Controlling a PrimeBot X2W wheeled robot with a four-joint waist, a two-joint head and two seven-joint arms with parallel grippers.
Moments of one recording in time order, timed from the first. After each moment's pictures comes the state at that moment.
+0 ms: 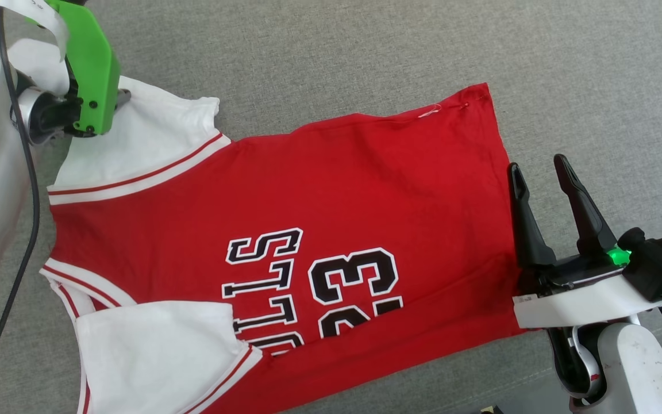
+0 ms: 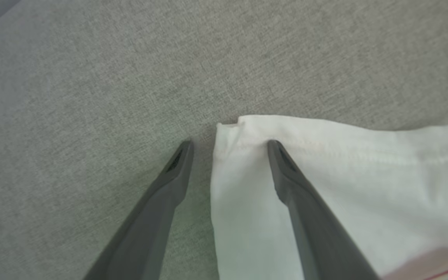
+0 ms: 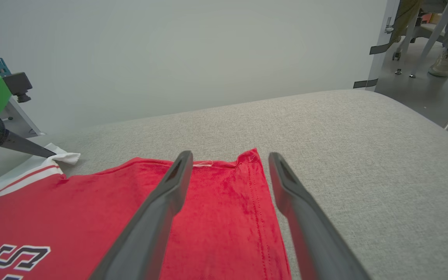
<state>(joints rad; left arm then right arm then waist) -1.18 0.54 -0.71 0.77 -0.75 -0.13 0.80 -0.17 -0.12 0.15 -0.08 0.32 0.13 -0.24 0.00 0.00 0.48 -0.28</state>
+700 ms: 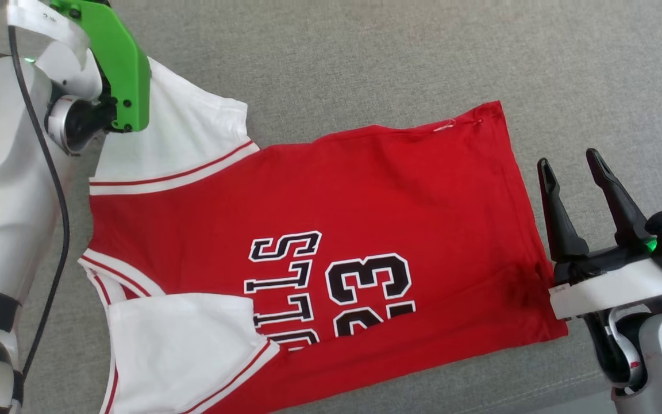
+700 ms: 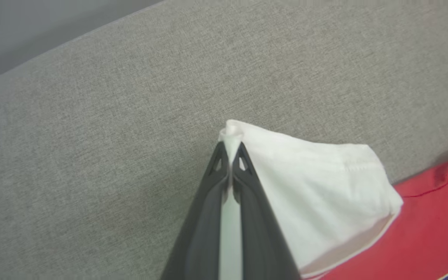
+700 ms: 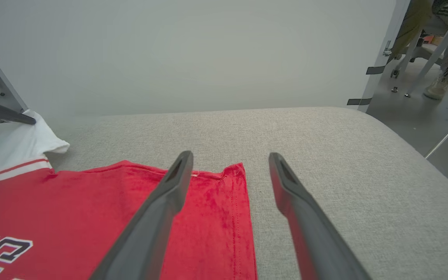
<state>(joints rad) -1.15 0.48 -0.67 0.77 -0.80 -0.11 0.64 -0.19 -0.20 0.10 -0.09 0.29 0.13 -0.16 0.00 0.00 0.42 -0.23</state>
